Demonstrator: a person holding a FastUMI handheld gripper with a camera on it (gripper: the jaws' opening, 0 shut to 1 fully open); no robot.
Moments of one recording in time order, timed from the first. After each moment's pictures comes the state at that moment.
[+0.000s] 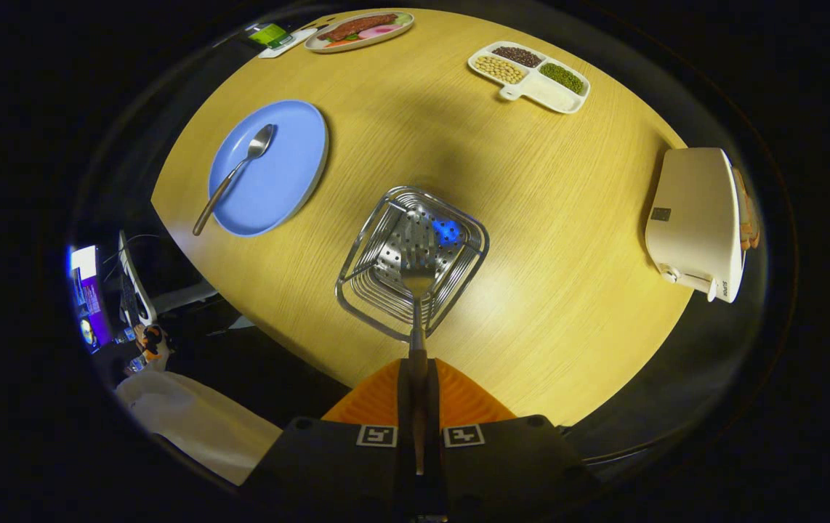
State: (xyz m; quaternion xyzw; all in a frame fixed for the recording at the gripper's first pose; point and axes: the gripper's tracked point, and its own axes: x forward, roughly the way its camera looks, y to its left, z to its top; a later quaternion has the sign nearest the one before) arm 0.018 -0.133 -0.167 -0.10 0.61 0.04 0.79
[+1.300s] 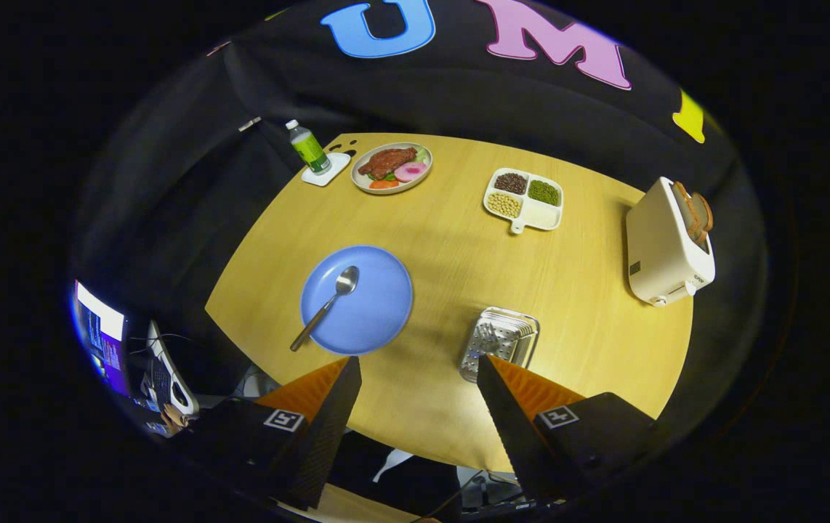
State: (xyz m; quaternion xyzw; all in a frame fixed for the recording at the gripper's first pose) arm 0.025 0.000 -0.079 -0.02 0.32 0.05 0.95
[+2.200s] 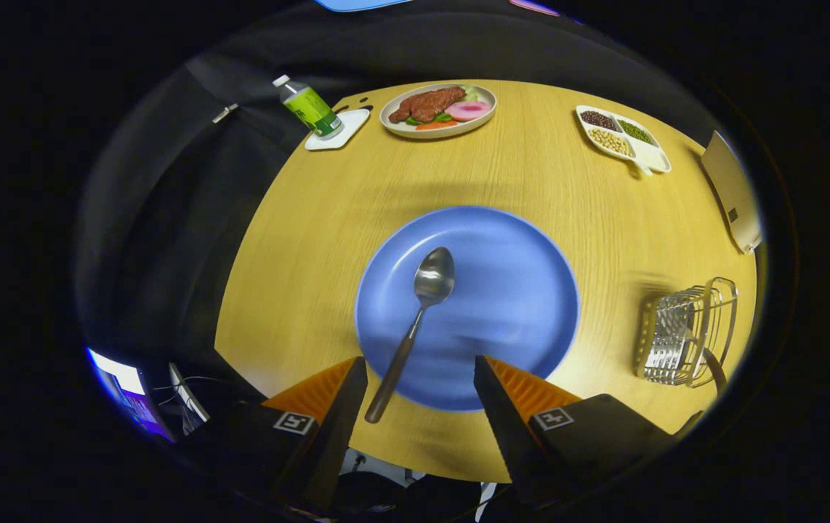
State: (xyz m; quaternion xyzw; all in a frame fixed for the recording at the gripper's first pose) arm 0.135 0.149 -0.211 0.08 0.39 0.03 0.92
